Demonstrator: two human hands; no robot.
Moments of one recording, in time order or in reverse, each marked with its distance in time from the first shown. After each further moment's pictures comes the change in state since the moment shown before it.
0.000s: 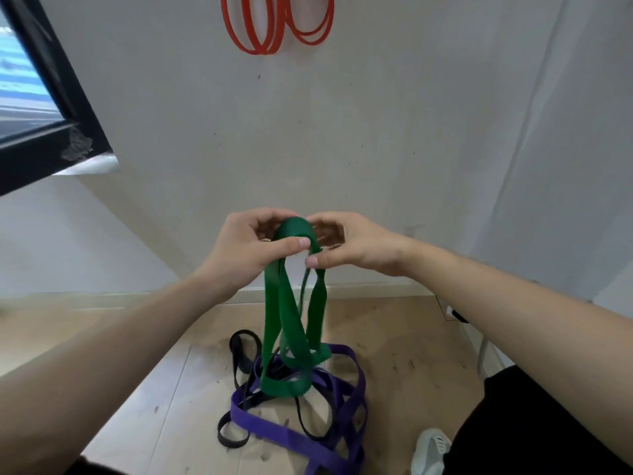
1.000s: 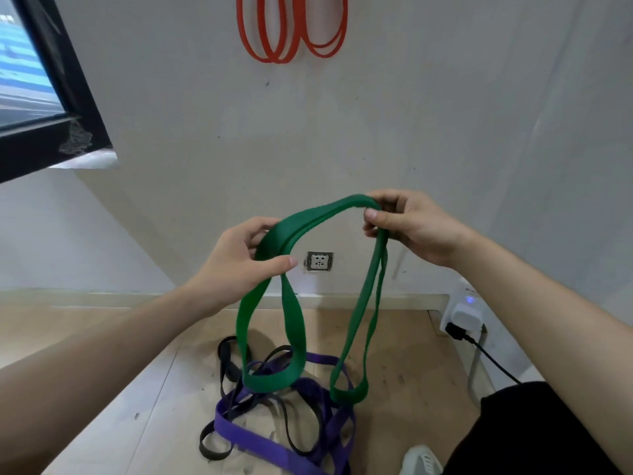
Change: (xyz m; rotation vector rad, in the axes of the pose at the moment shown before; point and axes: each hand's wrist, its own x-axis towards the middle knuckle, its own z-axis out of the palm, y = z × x) left_hand -0.009 -0.013 -0.010 0.003 -0.038 -0.044; right_hand -0.026 -0.007 -0.059 0.226 0.296 -0.042
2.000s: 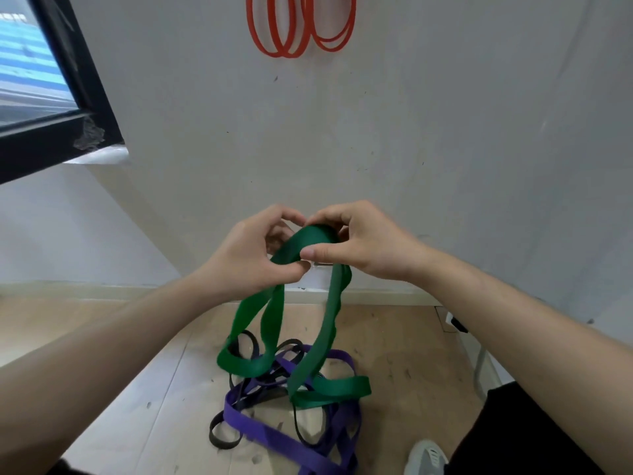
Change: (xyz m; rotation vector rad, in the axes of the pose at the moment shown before) left_hand -0.004 0.012 -0.005 0.237 -0.082 0.224; right_hand -0.016 -0.028 0.086 -0.567 -0.135 -0.192
